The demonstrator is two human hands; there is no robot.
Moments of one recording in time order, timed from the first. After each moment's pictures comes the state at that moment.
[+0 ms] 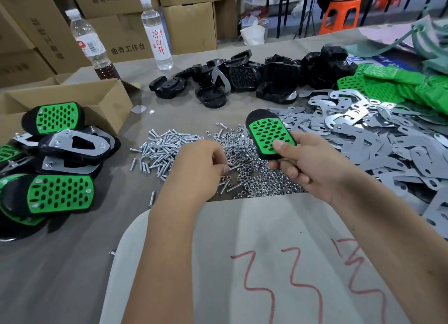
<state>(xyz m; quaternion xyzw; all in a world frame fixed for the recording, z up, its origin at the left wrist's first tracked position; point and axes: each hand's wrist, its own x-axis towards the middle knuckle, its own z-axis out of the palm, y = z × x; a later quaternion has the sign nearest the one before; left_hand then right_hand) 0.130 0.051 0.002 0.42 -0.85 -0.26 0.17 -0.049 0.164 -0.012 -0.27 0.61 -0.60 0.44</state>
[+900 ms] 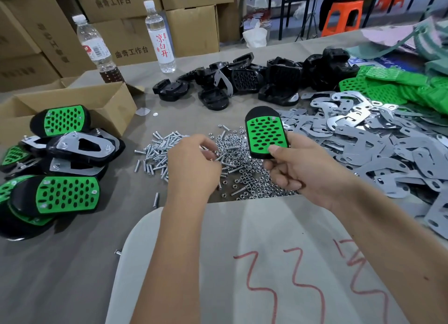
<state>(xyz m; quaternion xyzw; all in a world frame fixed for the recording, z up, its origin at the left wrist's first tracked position) 0.127 0.051 -0.004 0.51 -0.75 -0.28 0.30 -0.036 0.161 -0.010 -0.30 0.59 -0.59 0.47</state>
